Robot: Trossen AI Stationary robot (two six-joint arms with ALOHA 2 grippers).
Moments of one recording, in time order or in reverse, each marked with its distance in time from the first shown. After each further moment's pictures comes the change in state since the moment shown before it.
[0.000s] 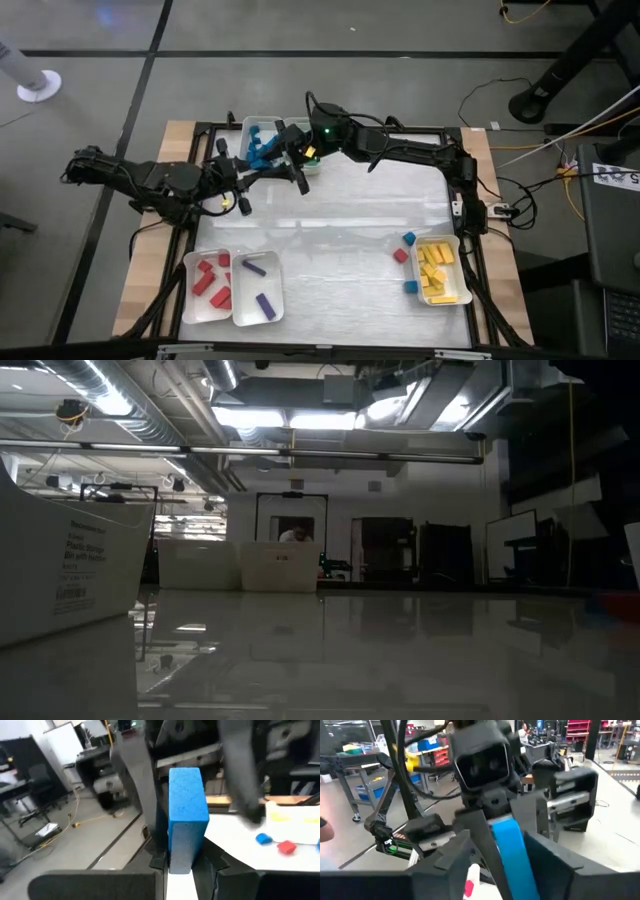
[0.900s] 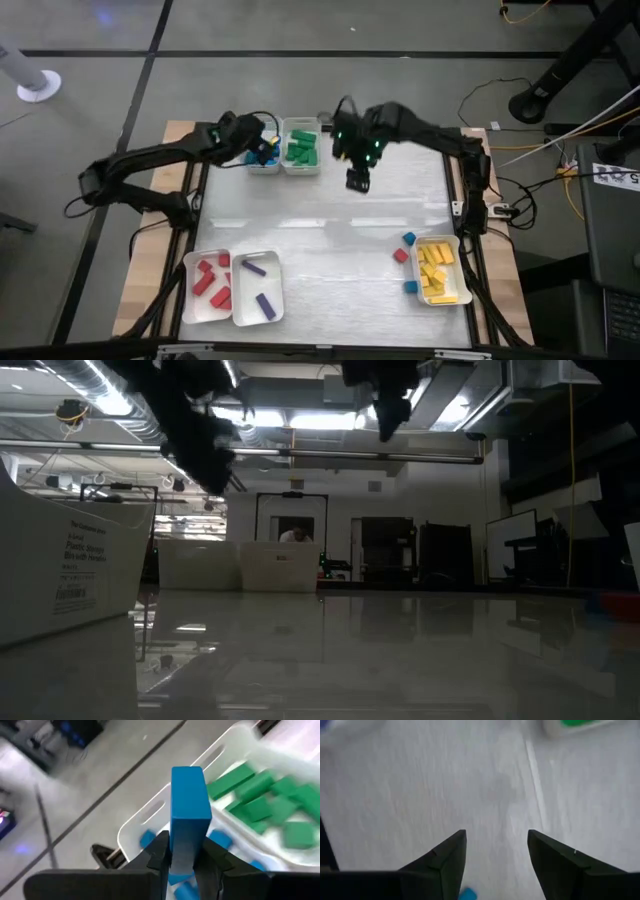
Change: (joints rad) left arm 0.759 0.332 0.000 -0.301 0.181 -0.126; right arm -0.069 -0.101 0.166 -1.552 0.433 -0.043
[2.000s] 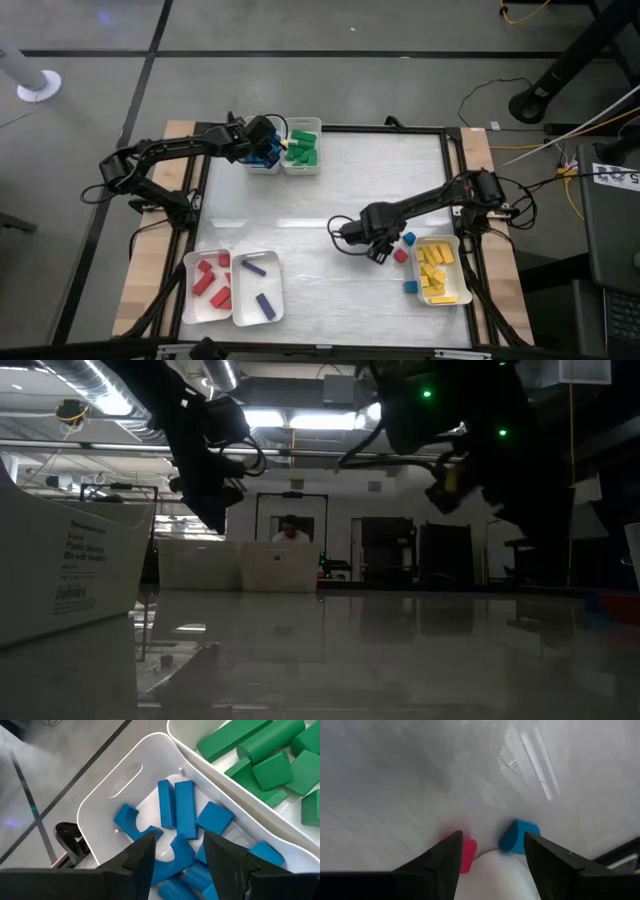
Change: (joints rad) left arm 0.081 0.223 0.000 0.023 0.100 -0.032; right arm 0.440 -0.048 -0.886 0.262 0.095 0.760
